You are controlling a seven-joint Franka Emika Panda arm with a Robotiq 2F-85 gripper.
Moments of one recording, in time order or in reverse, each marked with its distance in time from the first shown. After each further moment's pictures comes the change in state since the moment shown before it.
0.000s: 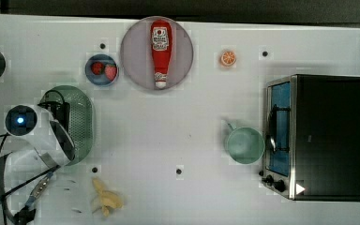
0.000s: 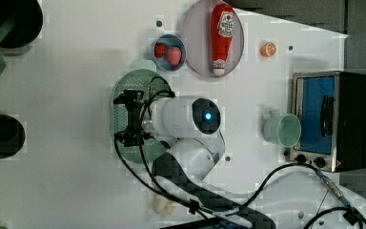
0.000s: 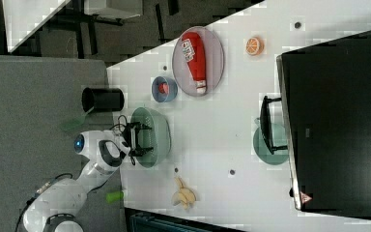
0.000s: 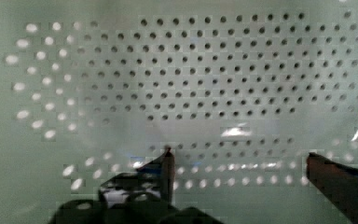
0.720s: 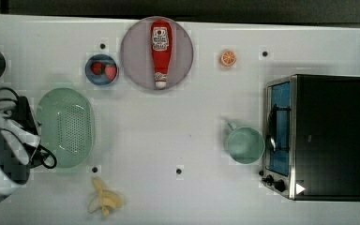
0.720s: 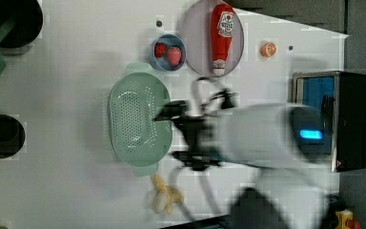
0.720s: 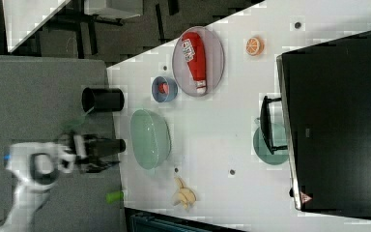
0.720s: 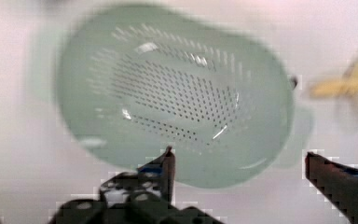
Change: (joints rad) arm 0.024 -0.508 -0.044 -0.021 0.022 -0.590 -0.366
